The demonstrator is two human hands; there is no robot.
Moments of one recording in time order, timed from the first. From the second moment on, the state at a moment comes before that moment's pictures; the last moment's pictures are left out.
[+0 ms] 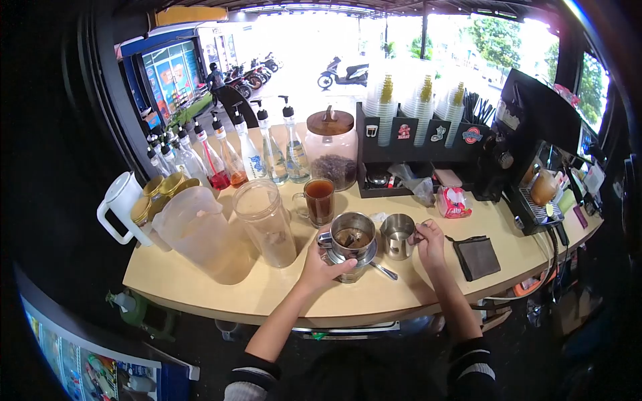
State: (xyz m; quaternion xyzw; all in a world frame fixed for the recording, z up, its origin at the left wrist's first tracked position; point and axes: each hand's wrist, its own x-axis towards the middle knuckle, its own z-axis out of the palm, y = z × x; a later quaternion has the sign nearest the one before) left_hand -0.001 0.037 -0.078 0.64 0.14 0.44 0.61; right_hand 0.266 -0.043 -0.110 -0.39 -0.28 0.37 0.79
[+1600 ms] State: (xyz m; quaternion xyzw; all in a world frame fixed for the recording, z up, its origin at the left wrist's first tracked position) left_hand 0.000 0.041 -0.077 0.67 0.12 0.45 0.58; right_hand 0.131 -0.063 0.104 -0.70 -0.72 0.05 0.02
